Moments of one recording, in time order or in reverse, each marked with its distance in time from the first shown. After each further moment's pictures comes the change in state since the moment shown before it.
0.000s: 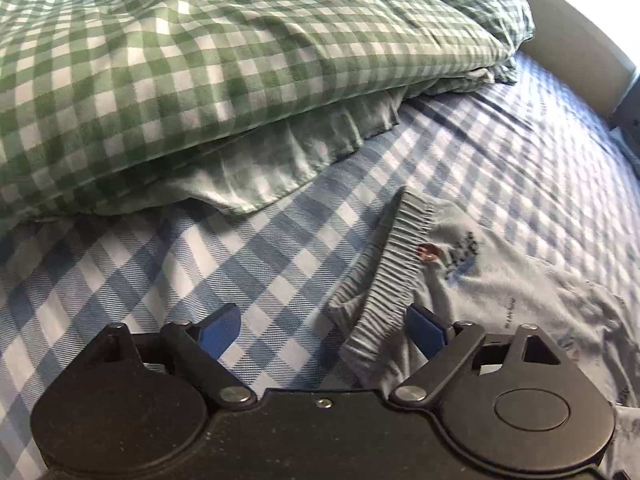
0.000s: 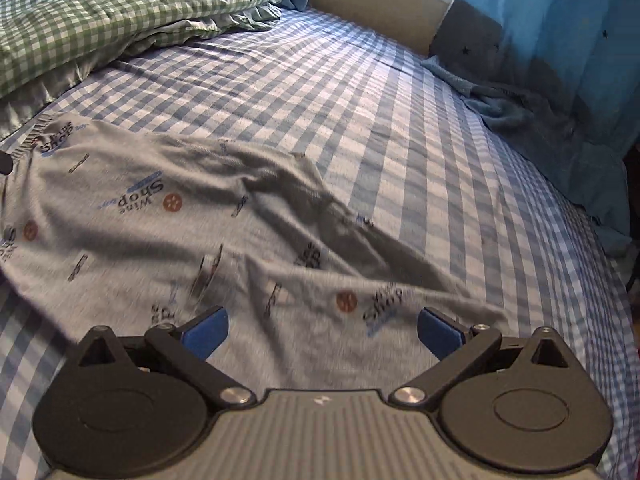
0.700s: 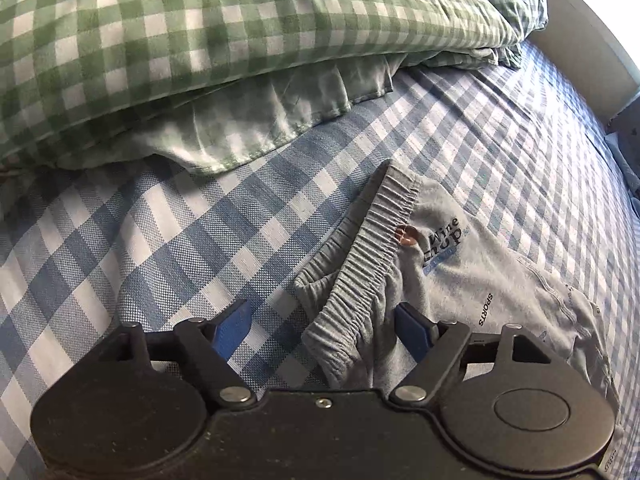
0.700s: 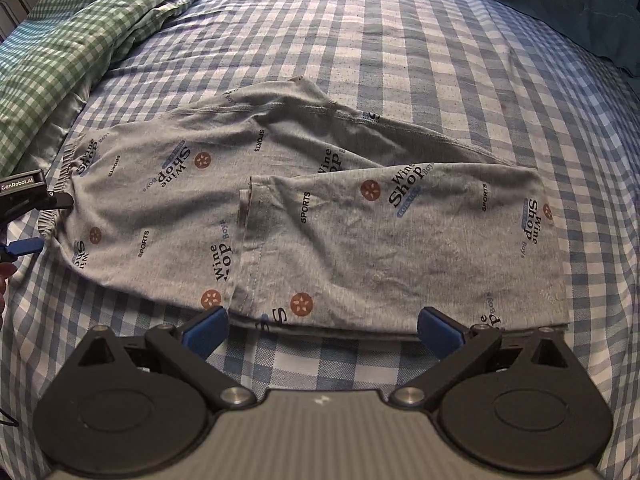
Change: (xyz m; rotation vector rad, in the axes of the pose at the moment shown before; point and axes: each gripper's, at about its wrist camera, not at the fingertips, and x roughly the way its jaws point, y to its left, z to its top) left arm 0.017 0.001 0.006 -0.119 0.140 -0.098; right arm -0.018 -0.033 0.000 0.265 0.265 0.206
